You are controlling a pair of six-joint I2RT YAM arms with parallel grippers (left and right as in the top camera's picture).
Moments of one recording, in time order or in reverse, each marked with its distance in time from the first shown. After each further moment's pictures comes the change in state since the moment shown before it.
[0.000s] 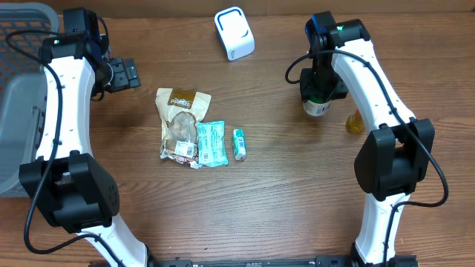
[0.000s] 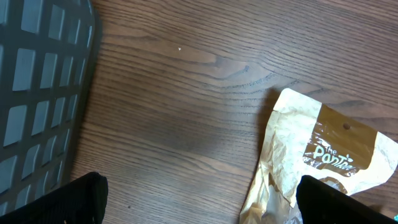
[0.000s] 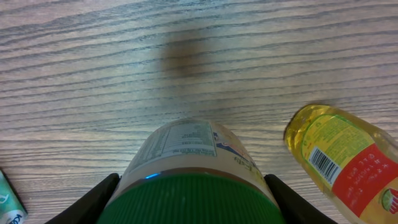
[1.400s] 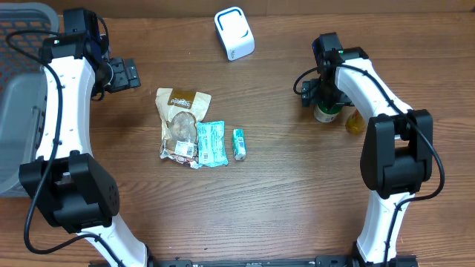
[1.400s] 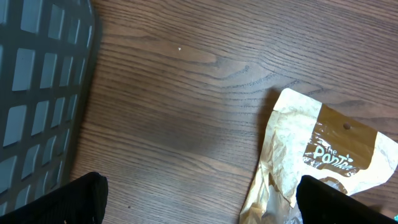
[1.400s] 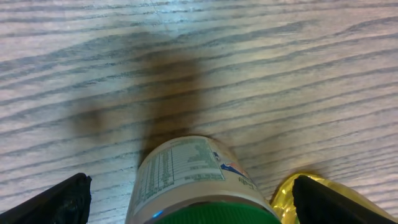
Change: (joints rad) left arm 0.000 0.000 0.000 0.000 0.000 0.000; right arm -0.061 0.003 -0.307 0.410 0.126 -0.003
